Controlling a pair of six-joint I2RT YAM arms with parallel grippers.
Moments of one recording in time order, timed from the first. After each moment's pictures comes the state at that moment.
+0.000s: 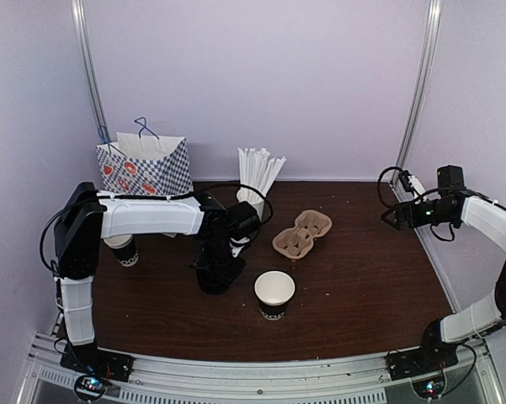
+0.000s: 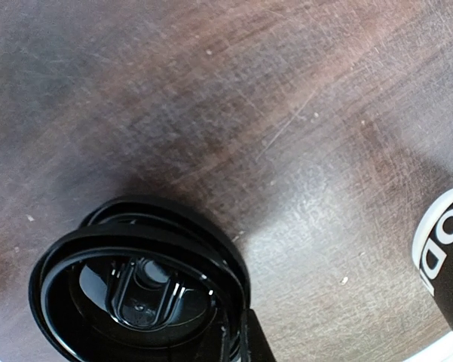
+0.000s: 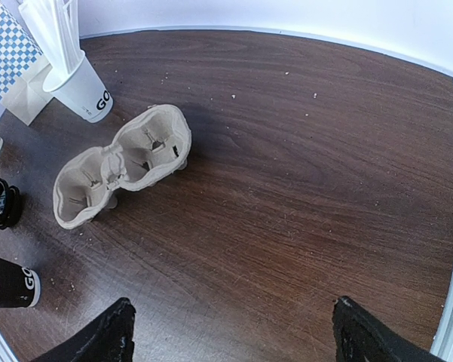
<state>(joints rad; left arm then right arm) -0.95 2.01 1.55 -0.99 -0.06 -0.38 -0.17 1.31 0.95 -0.48 -0.59 -0.26</state>
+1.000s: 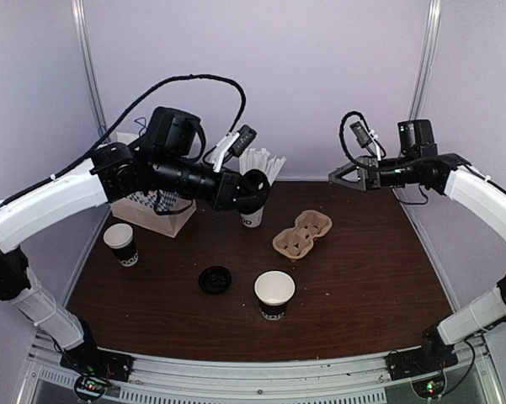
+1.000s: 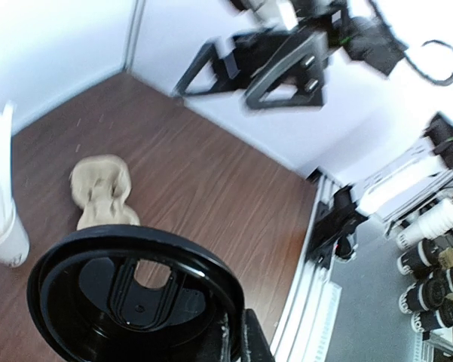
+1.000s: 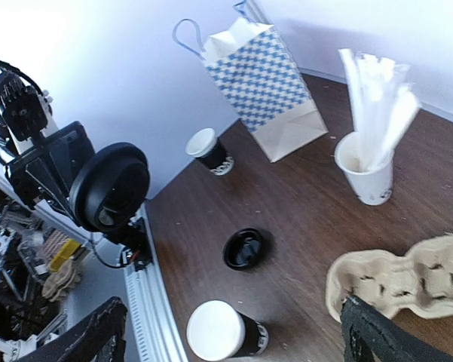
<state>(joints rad) -0.93 1.53 1.57 -0.54 0.37 -0.23 0.27 1.36 1.28 -0.47 -0.93 0.12</state>
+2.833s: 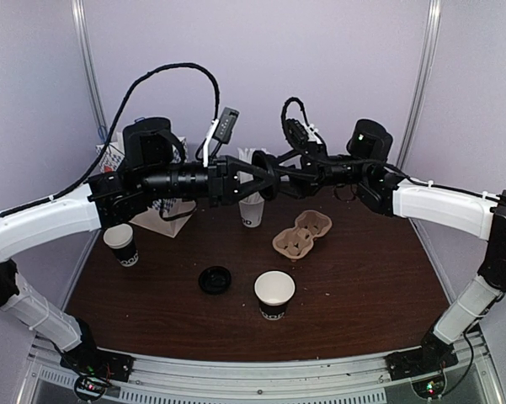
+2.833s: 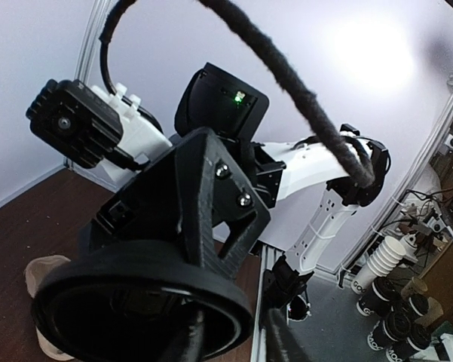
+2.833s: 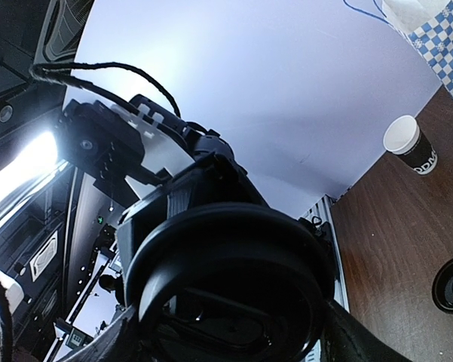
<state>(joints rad) -0.93 1.41 1.30 0.09 0.53 -0.36 0.64 1.58 1.25 0.54 -1.12 1.17</state>
